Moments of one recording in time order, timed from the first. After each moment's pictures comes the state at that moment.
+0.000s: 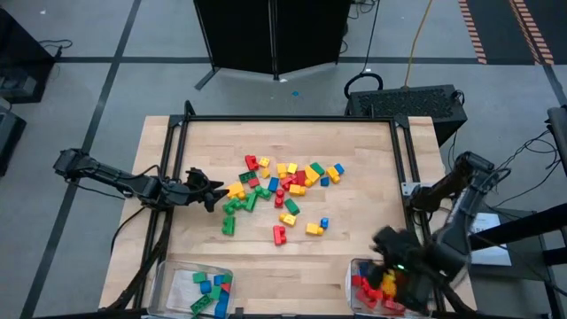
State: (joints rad) left arm -0.26 0.50 0.05 -0.05 -0.55 -0.89; right arm 0.96 1.53 1.46 -1.27 0.54 1.87
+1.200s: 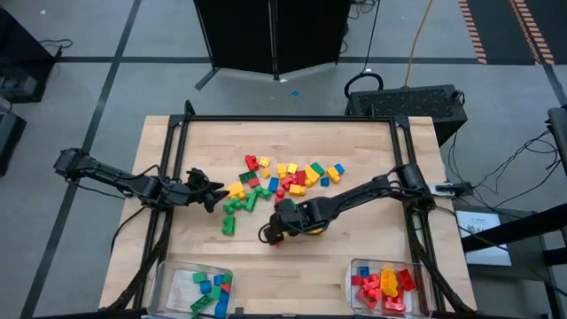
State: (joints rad) left arm -0.26 0.50 0.05 -0.06 -0.53 -0.91; right arm 0.22 2.08 1.46 -0.42 0.09 1.29
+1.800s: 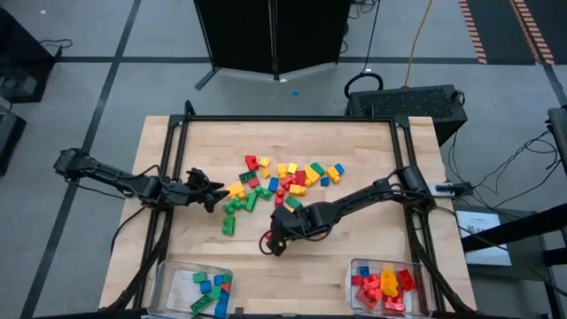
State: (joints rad) left arm -0.26 0.50 0.05 -0.06 -0.53 -0.91; right arm 0.26 2.08 1.46 -0.39 0.11 0.99
